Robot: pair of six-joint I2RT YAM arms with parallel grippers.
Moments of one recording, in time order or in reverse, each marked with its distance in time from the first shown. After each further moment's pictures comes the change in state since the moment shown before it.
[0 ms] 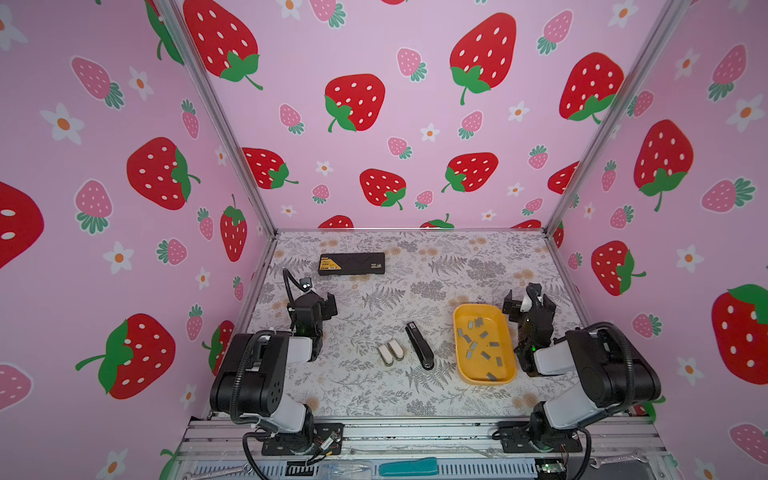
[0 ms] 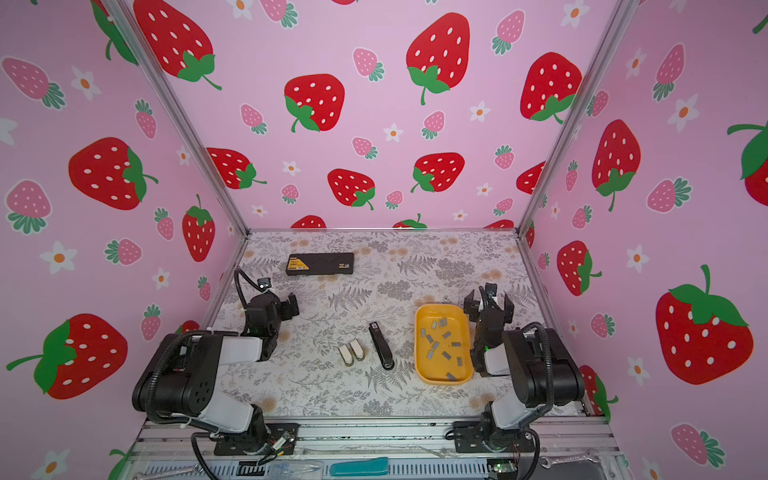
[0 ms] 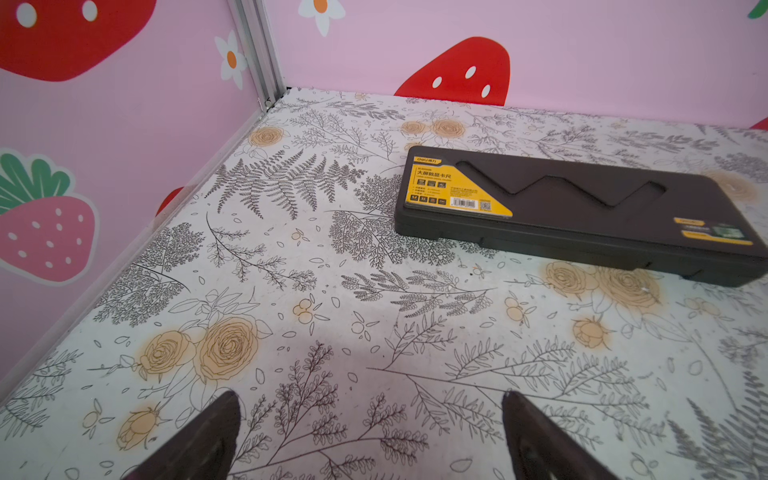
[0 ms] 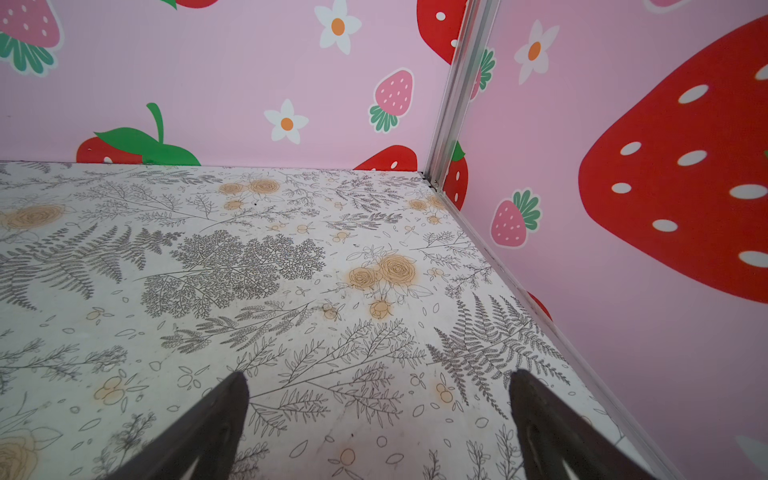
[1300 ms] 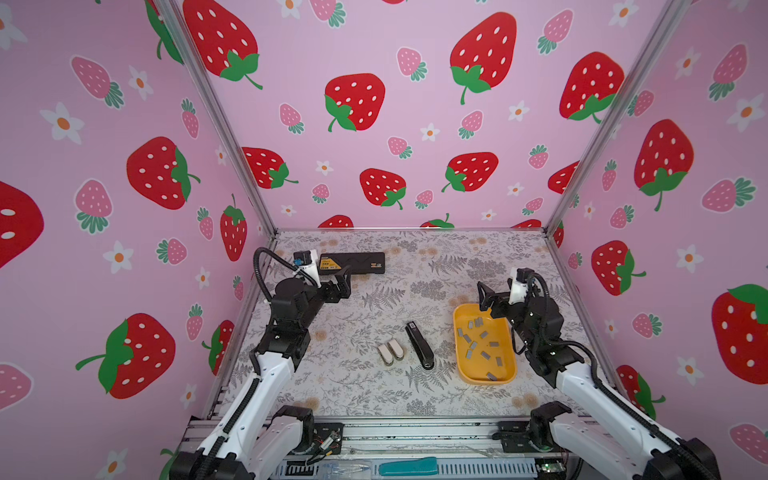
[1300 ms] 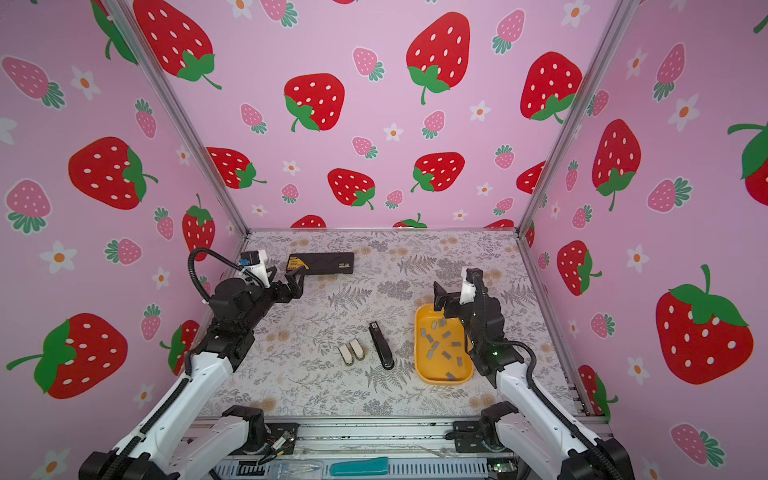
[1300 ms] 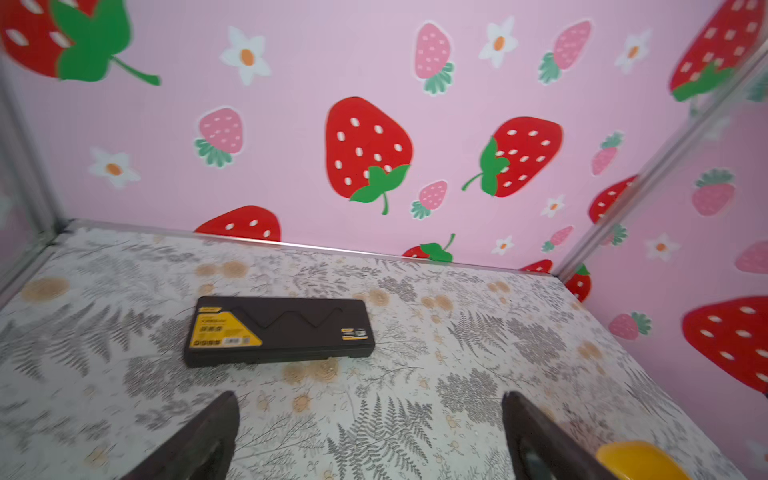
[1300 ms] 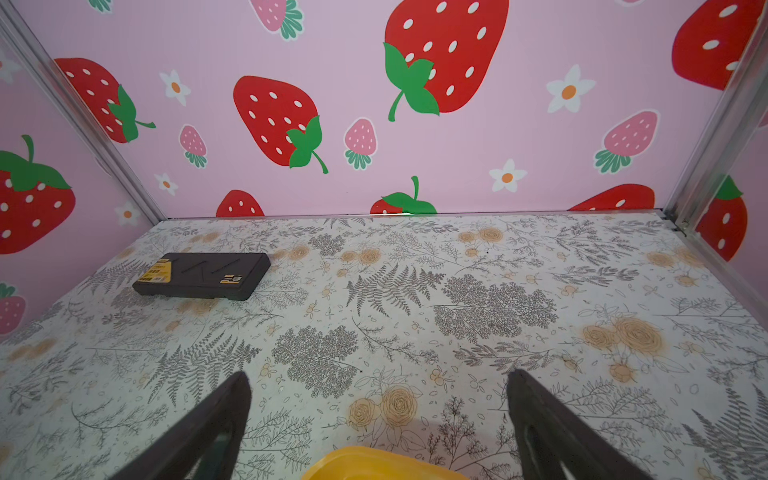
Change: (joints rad) left arm -0.115 -0.570 0.229 -0.514 0.507 -0.134; right arm 0.276 -0.687 0.188 -0.863 -0.262 0.249
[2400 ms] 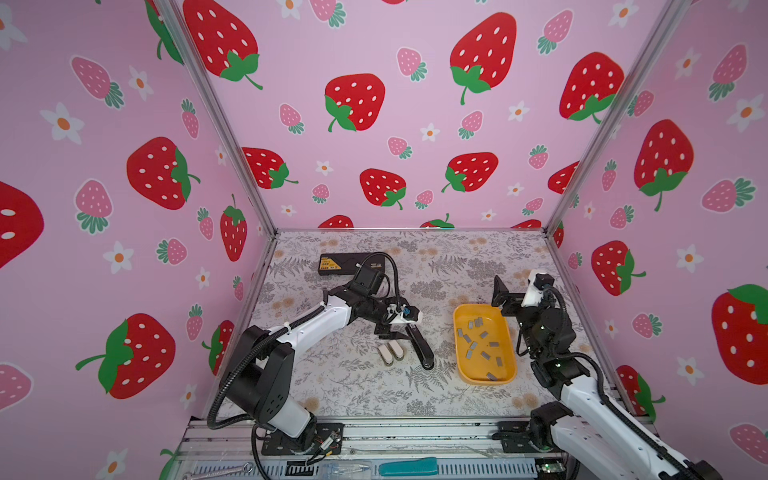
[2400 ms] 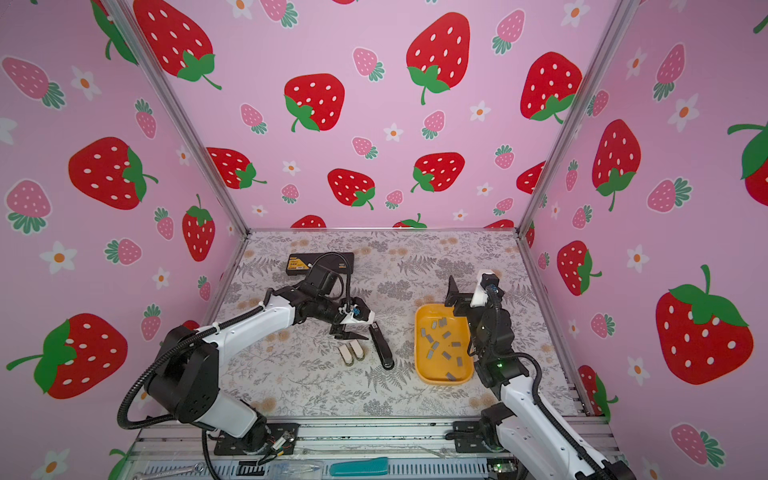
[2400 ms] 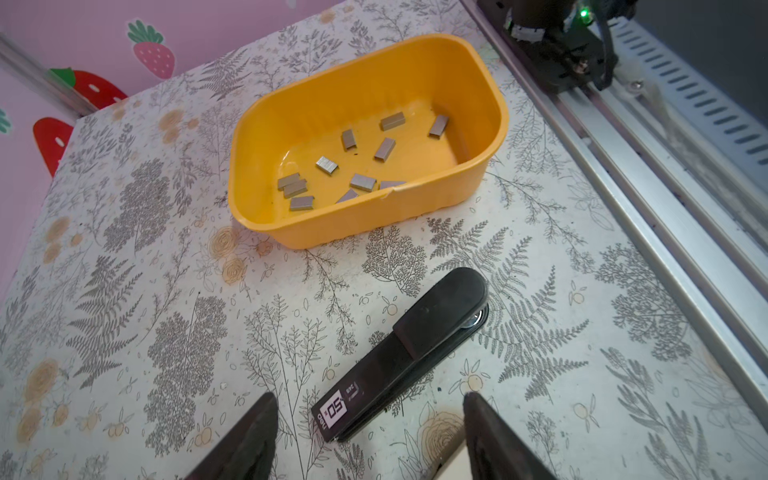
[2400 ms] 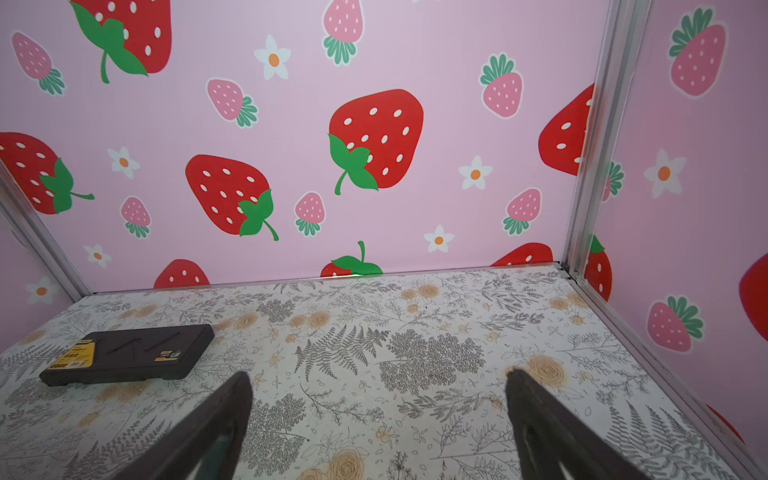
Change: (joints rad) left arm -0.391 0.606 0.433 -0.719 0.533 1.453; right arm 0.000 -0.099 -0.015 0.103 0.142 -0.048
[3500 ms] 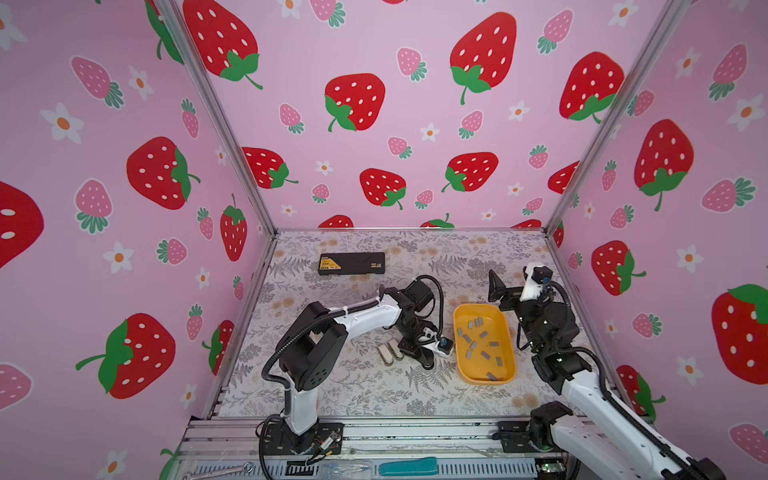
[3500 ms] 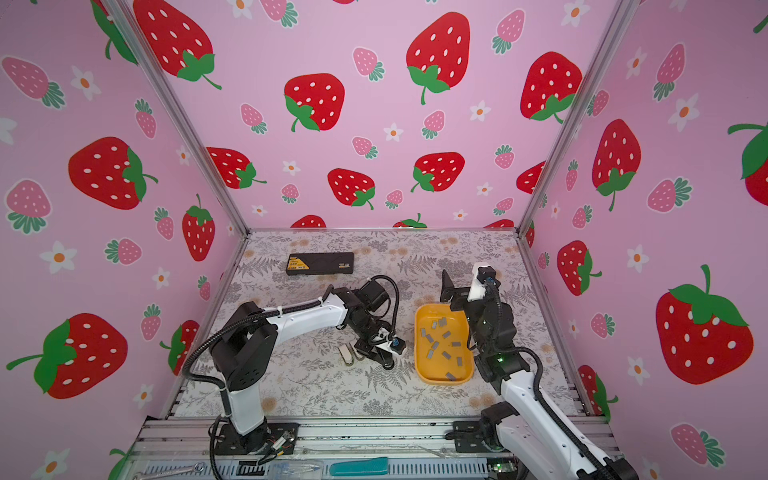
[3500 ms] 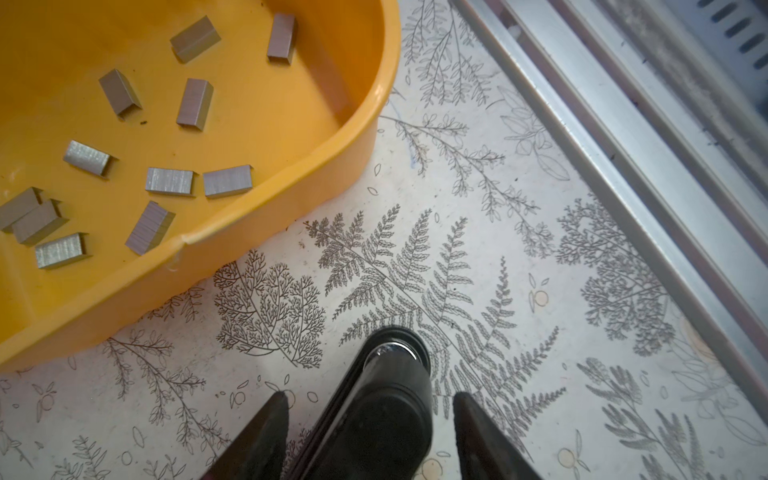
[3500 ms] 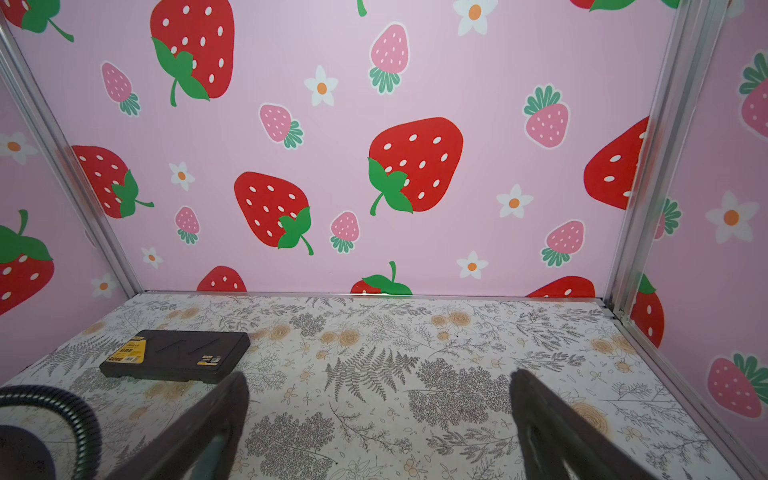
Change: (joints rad) left arm -0.253 0.329 0.248 -0.232 -0.236 0.092; right arm 0.000 0.008 0.040 0.008 -0.095 -0.018
